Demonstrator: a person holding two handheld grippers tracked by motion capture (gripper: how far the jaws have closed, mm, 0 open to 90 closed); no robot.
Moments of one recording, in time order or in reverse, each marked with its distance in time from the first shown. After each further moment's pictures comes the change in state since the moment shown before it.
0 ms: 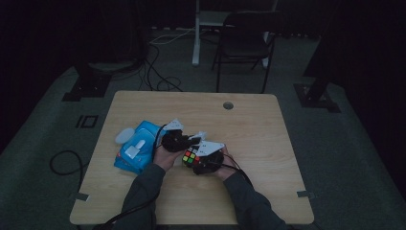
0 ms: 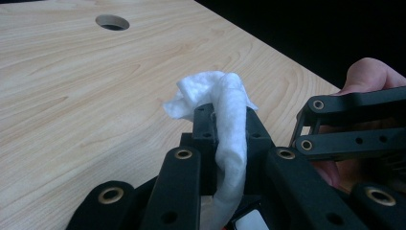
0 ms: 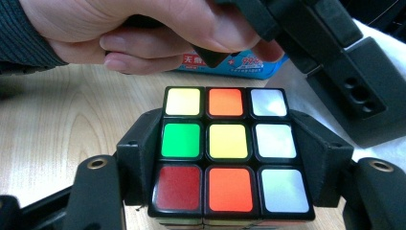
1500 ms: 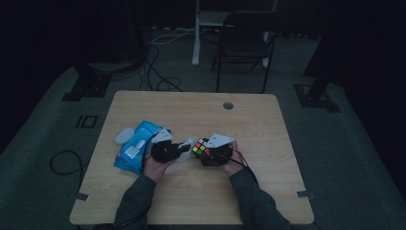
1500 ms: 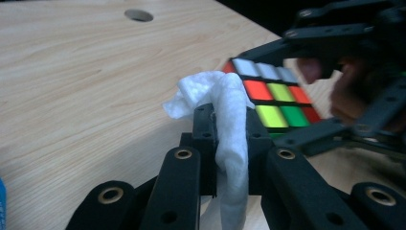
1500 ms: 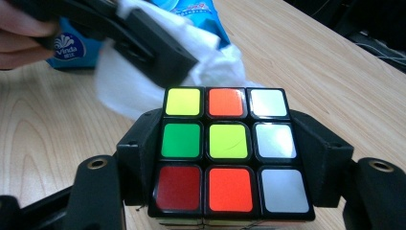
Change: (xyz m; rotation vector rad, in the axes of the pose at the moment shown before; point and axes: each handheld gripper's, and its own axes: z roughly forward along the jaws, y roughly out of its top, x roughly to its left) left arm -0.017 -0.031 -0.036 -0.036 0.087 0.020; right arm -0.025 -0.006 -0.017 0.017 -0.131 0.095
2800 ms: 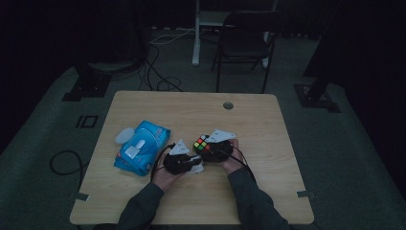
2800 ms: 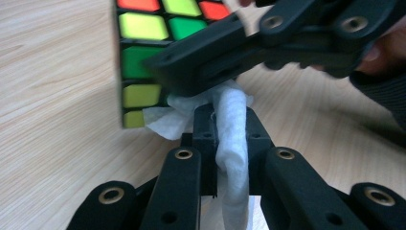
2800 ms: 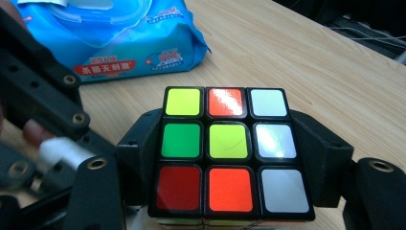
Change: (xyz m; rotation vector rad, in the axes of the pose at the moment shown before) left arm -0.038 -0.016 0.034 0.131 -0.050 0.117; right arm -0.008 0.003 0.003 0.004 -0.051 0.098
